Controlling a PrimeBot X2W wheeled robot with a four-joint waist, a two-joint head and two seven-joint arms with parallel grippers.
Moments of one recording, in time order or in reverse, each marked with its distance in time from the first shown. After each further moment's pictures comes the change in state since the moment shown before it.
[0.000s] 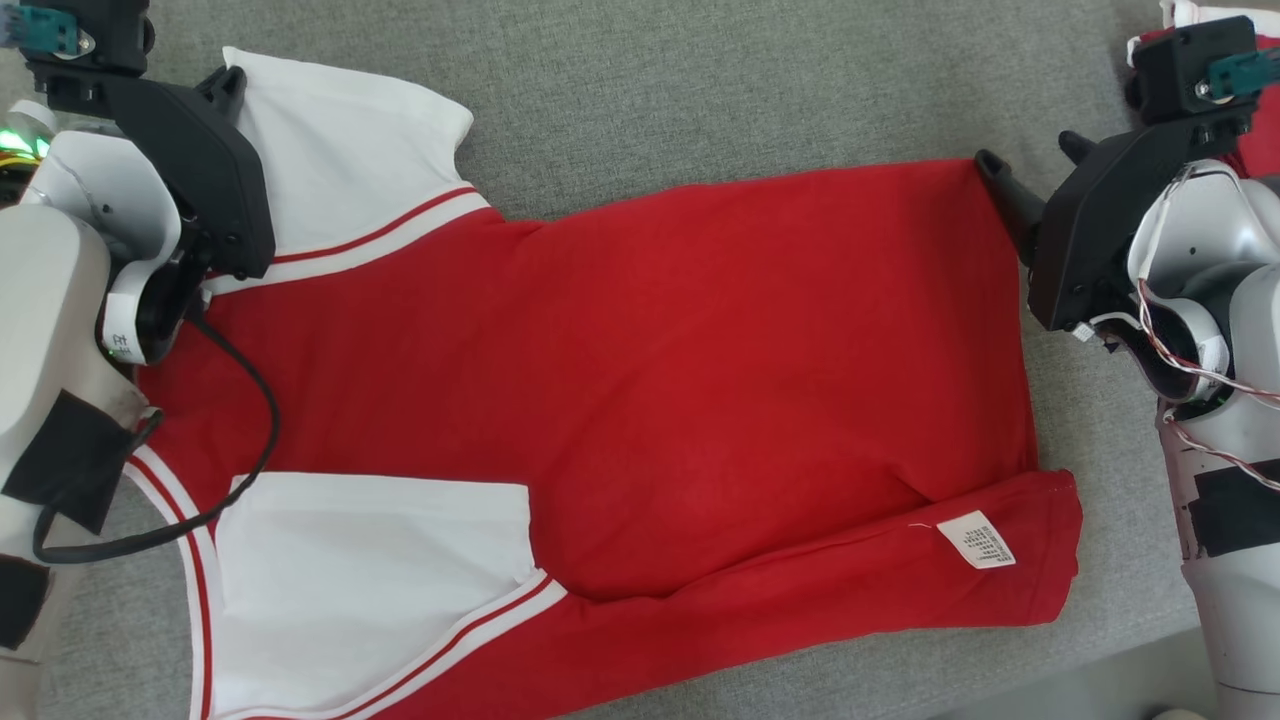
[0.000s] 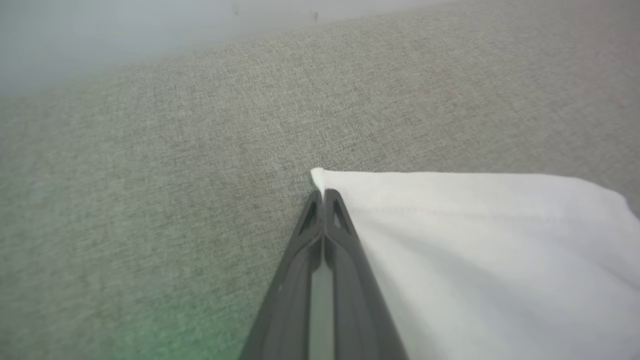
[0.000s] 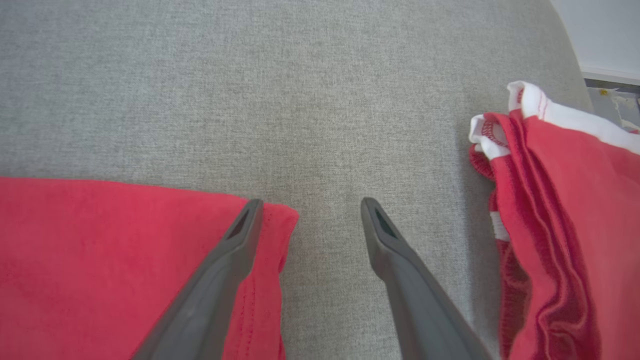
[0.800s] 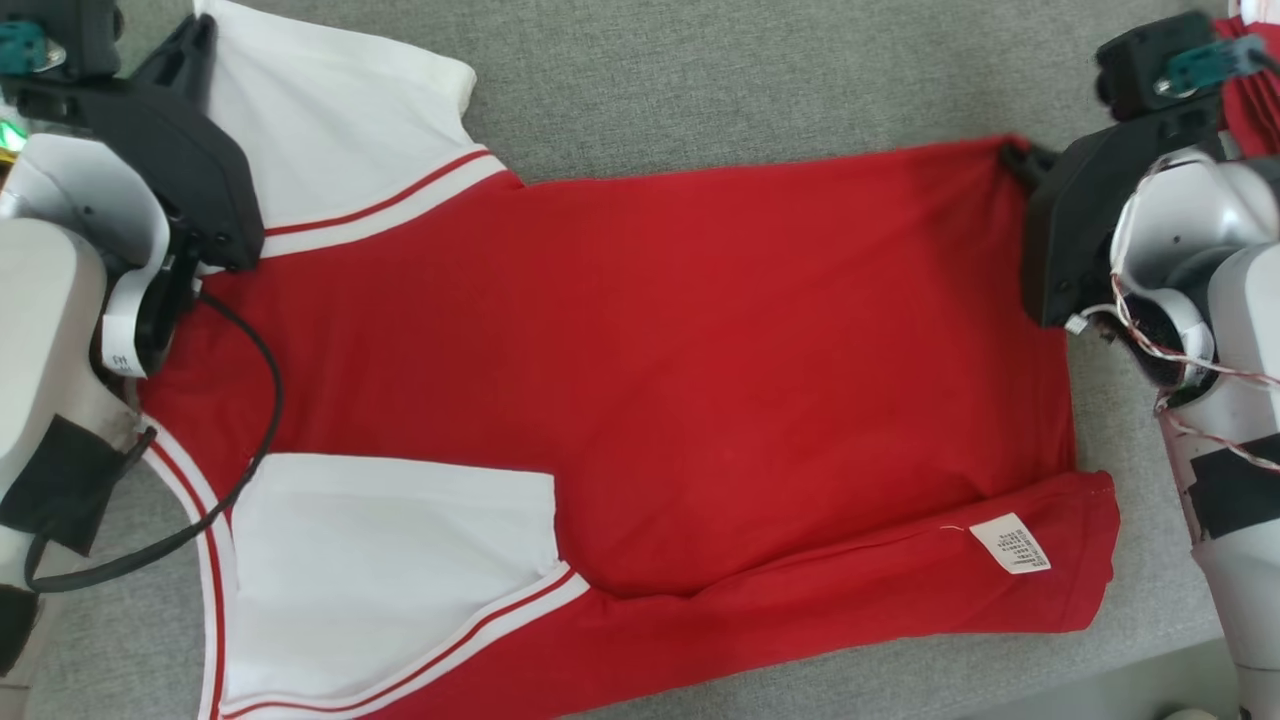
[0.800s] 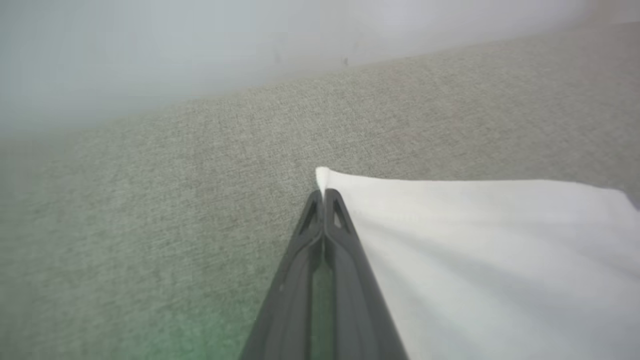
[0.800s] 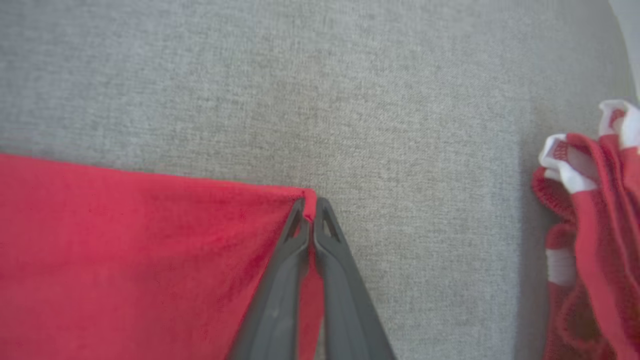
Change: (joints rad) left arm 0.039 0.034 0.018 -0.117 0.045 0.069 -0.185; right arm -0.049 -0.061 0.101 0.072 0.012 0.000 -0.030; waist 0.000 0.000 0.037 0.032
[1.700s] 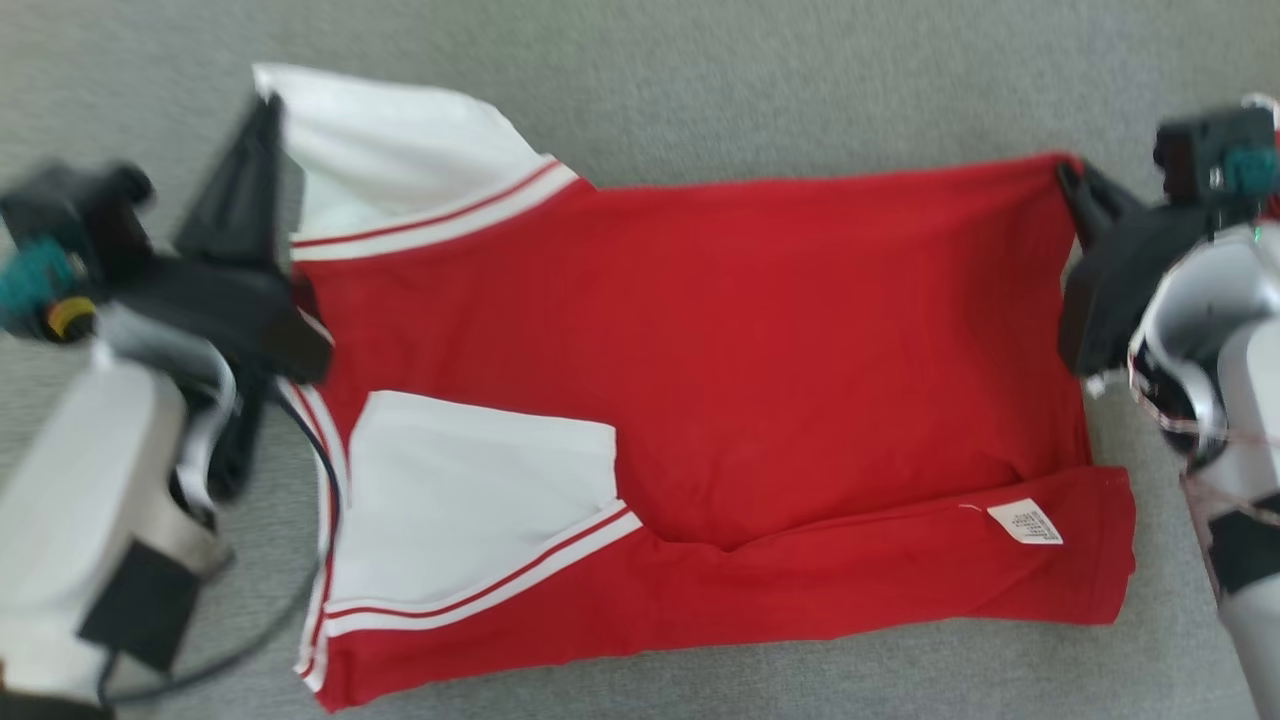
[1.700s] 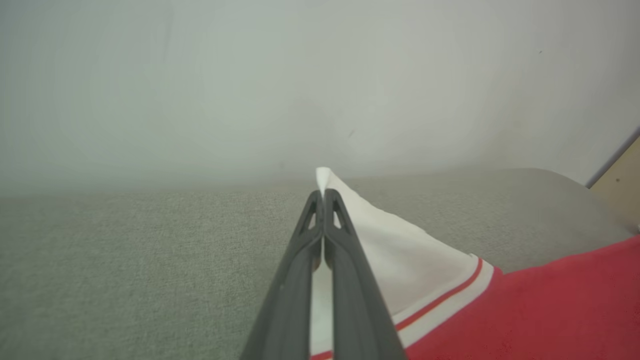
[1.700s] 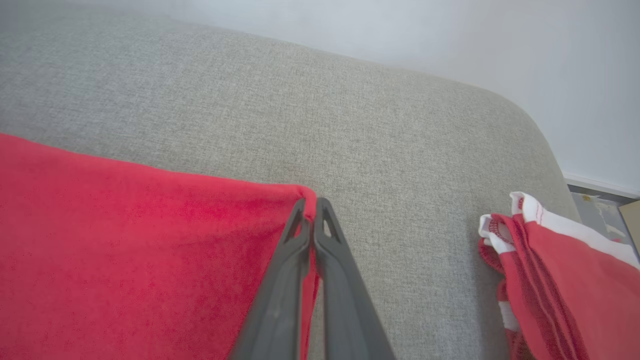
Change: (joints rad) left arm 0.205 -0.062 0.074 -0.064 -0.116 -0.111 -0.404; right arm 0.085 -0.040 -0.024 0.078 -0.048 0.000 -0.321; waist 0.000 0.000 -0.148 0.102
